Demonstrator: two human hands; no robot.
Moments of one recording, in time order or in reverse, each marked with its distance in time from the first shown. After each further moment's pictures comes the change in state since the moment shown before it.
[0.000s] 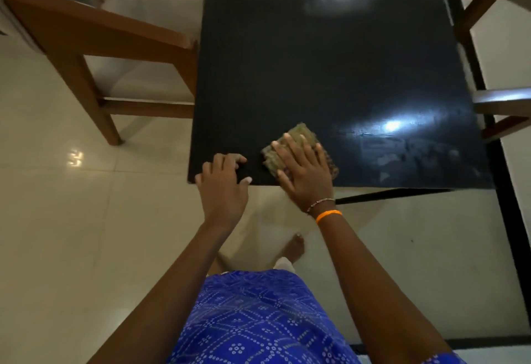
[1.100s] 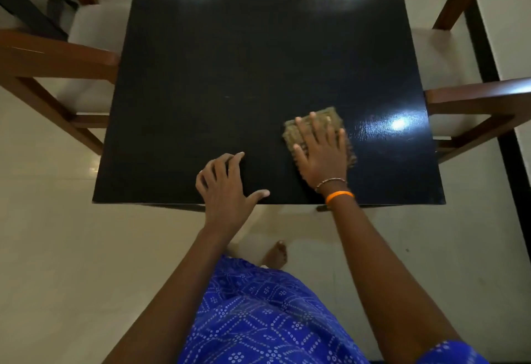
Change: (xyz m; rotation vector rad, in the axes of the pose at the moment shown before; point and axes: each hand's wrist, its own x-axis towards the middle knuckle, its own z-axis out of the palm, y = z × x) left_hand -0.005 0.155 0.097 0.216 -0.079 0.007; right_hand 0.016 0.201 -0.036 0.085 0.045 0.216
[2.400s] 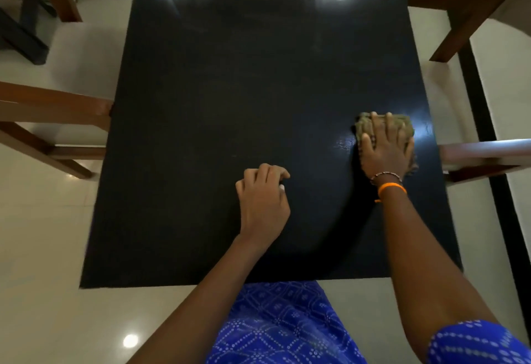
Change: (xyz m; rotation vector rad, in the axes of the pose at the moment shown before) left_hand 0.116 0.051 -0.017 -0.254 0.023 0.183; right_hand 0.139 0.091 -0.025 -0.047 0.130 0.391
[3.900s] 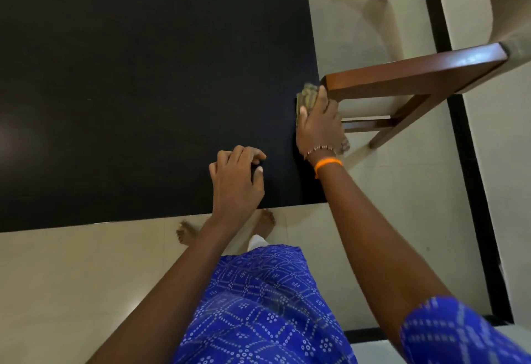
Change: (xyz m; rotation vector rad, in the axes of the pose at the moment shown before) left_hand -0.082 0.166 0.125 -0.011 -0.090 -0.002; right_hand -0.049 0.137 -0.028 0.129 -0.073 0.046
